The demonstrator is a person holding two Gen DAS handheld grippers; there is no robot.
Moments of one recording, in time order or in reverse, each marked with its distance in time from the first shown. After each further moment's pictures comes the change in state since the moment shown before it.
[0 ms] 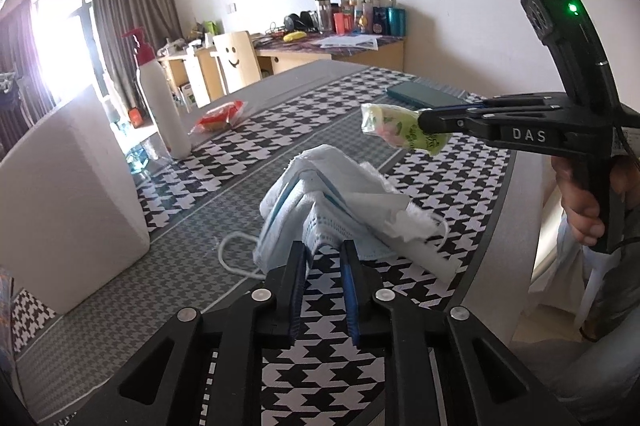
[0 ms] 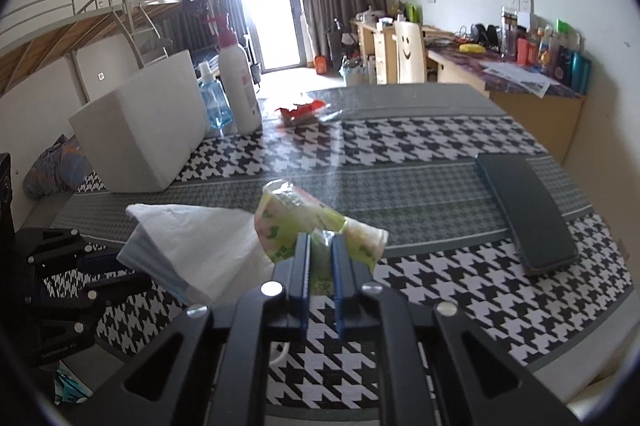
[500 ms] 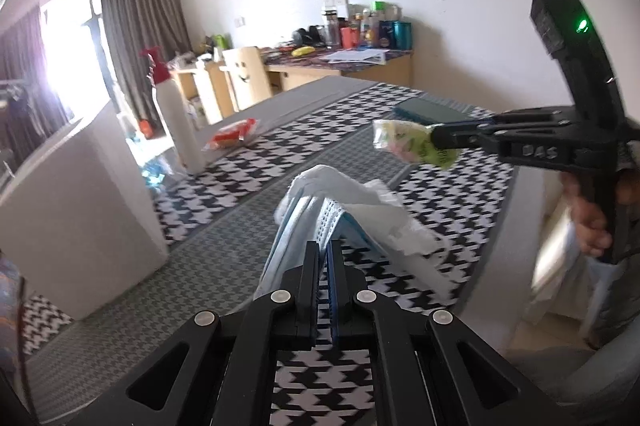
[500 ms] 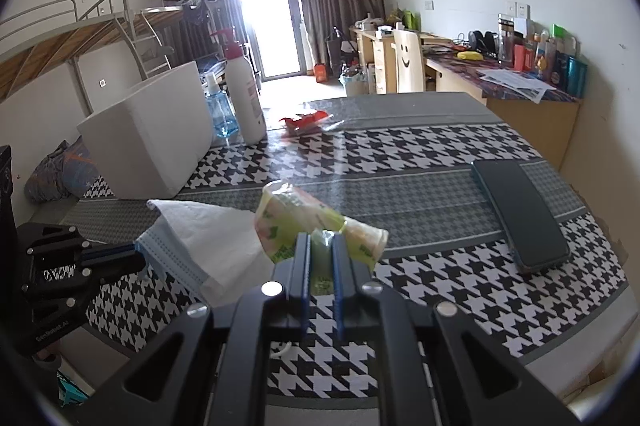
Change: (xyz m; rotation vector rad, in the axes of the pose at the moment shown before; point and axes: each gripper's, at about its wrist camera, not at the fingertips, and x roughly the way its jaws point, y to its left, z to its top) left arm -0.010 0.001 0.005 0.014 -0.044 0.057; right arm -0.010 0.004 0.000 0.005 -0.025 0.006
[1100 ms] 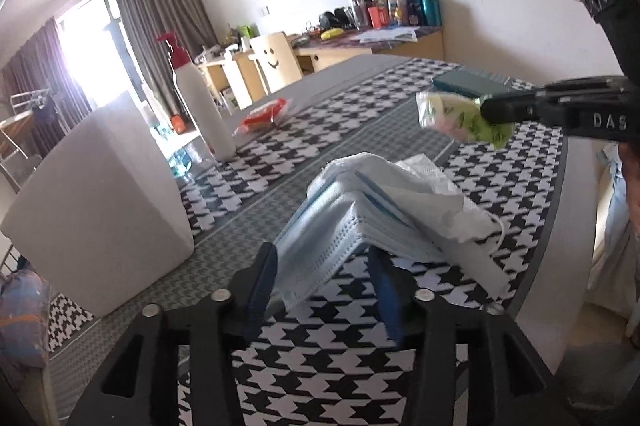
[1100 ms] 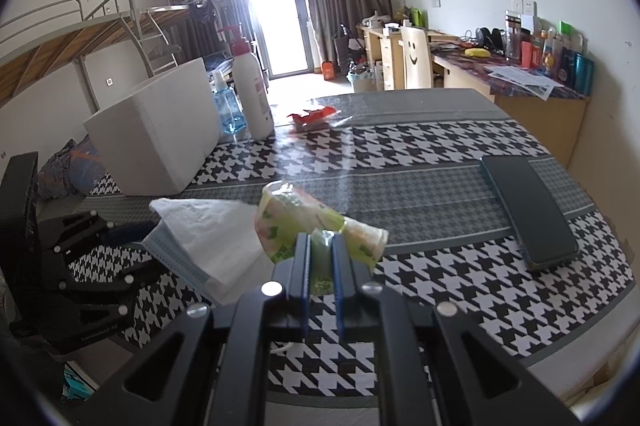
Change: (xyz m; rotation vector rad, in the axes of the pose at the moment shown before) left arm 0.032 0.006 -0.003 0.031 0.049 0.134; right arm 0.003 -0.001 -0.005 0.000 0.009 0.032
